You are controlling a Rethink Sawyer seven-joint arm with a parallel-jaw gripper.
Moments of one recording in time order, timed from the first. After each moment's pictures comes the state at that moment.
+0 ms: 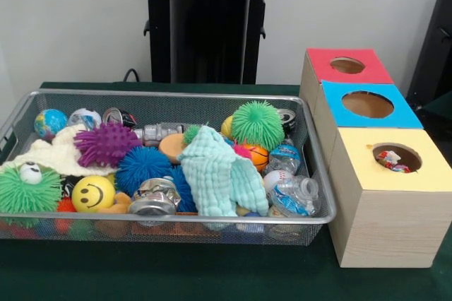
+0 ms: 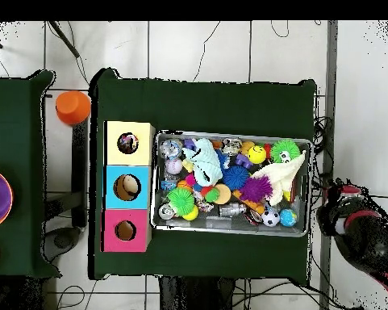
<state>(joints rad) -1.11 -0.74 0.31 1.79 -0.25 0.22 2.45</state>
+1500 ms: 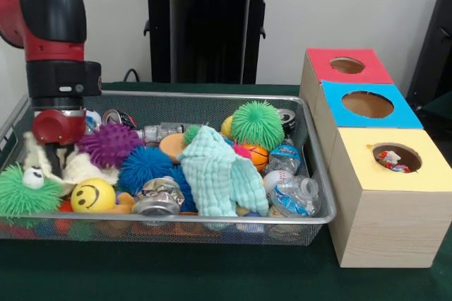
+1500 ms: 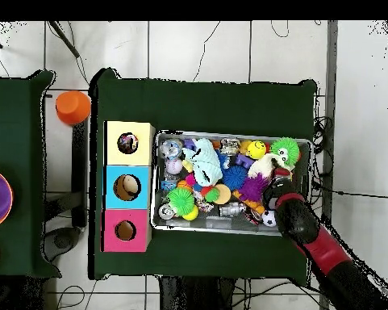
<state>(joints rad) -1.14 -0.31 0.48 1.84 -0.17 -0.20 2.45</state>
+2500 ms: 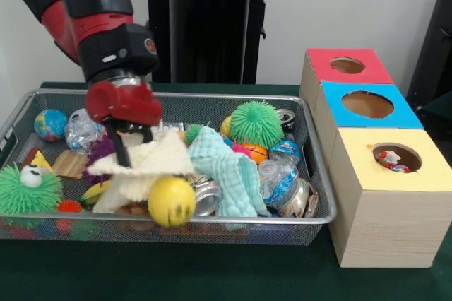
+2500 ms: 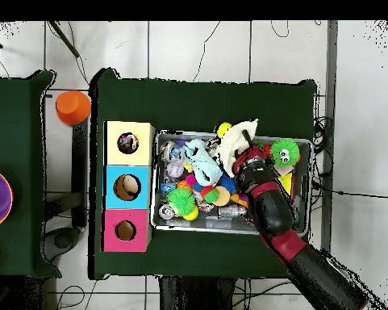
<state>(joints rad) -1.32 -0.06 0.94 2.03 -0.06 -0.36 2.54</state>
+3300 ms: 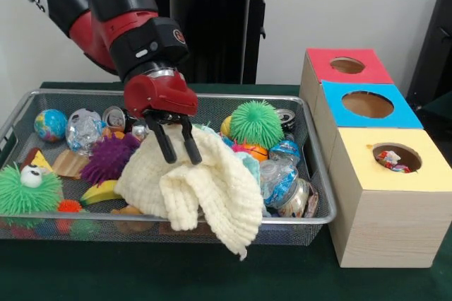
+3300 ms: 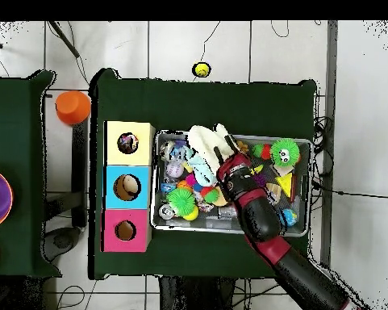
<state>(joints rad) -1.37 0.08 0.97 2.06 -0.13 -0.34 2.55</state>
